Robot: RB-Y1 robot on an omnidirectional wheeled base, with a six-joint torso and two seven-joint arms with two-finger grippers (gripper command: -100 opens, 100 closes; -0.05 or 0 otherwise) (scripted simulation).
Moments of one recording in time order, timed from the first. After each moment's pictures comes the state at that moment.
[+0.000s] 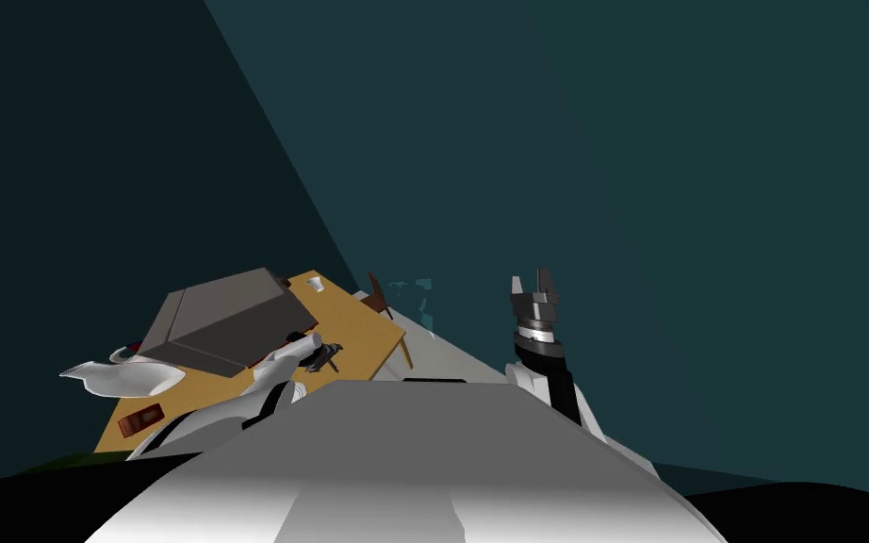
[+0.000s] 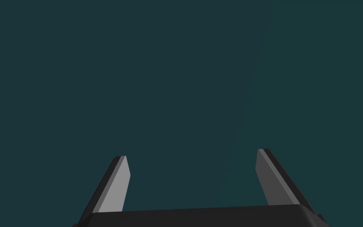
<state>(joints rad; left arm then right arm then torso) -0.22 0.57 0.43 -0.66 0.43 0.88 -1.20 0.54 -0.02 0.01 -2.33 0.01 -0.49 -0.09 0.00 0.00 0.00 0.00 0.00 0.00</state>
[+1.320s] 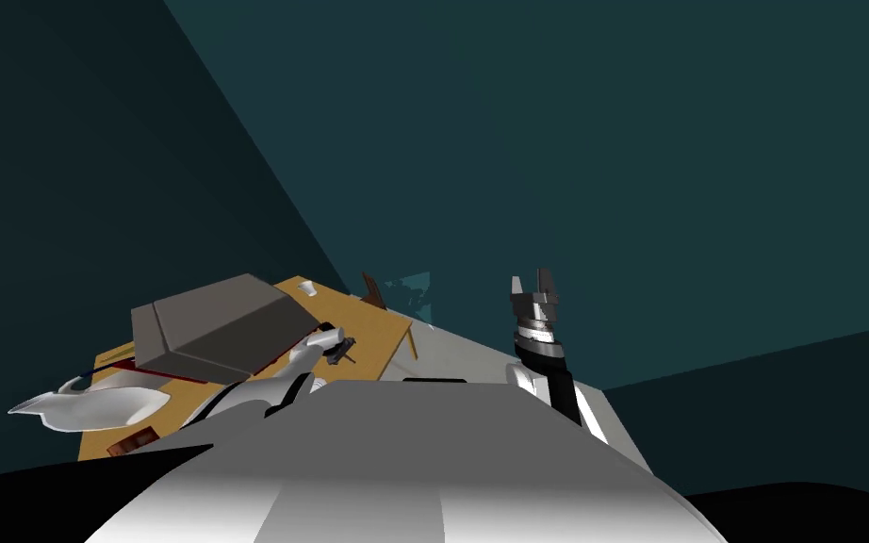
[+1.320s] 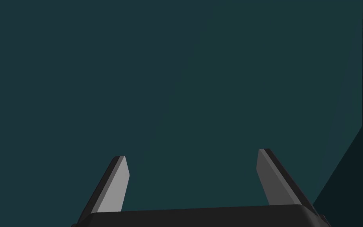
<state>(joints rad) -0.31 0.52 0.21 -0.62 0.35 0.86 -0.81 0.54 -0.02 0.01 -2.33 0.01 -0.49 -0.09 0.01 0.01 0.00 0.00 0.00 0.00</state>
